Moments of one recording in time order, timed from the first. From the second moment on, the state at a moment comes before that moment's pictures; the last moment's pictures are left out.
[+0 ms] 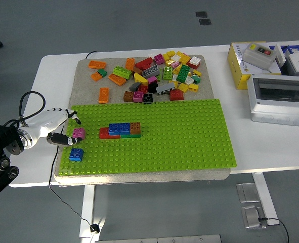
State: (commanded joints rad) left arm -0.54 0.53 -0.70 -1.12 1.87 -0.01 -0.02; right arm 0.16 -0.17 0.90 0.18 -0.62 -0.06 -0.33
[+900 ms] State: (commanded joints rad) left arm -0.56 0.51 -0.70 -1.05 1.86 0.00 -0.03; right arm 0.16 -0.16 0.88 0.18 -0.62 -0.06 -0.33
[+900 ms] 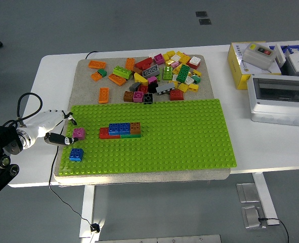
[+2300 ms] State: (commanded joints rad) left arm -0.56 0.50 -0.69 -1.05 1.85 -0.01 -0.02; right arm 0.17 -0.16 0.90 0.18 -0.64 -0.05 -0.33
